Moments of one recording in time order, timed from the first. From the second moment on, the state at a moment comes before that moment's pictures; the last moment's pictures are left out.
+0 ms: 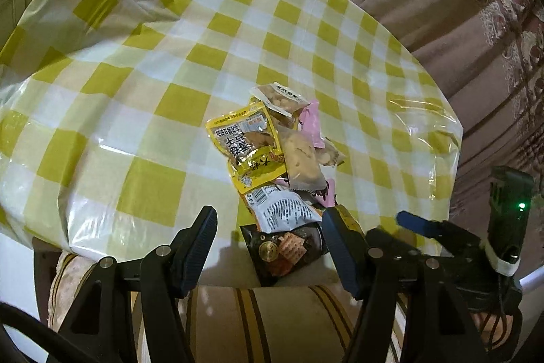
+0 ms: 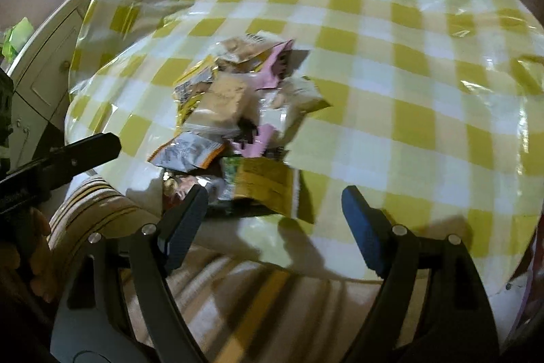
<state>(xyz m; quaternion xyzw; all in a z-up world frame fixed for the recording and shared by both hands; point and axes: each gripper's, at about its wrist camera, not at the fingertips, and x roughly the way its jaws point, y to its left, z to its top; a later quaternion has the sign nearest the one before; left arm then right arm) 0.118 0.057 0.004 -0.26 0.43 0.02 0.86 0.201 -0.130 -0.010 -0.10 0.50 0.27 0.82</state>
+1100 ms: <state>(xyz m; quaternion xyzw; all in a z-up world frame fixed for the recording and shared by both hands) 0.212 0.002 -0.012 -0.15 0.49 0.02 0.86 0.225 -0.139 -0.047 -0.04 0.54 0.26 0.80</state>
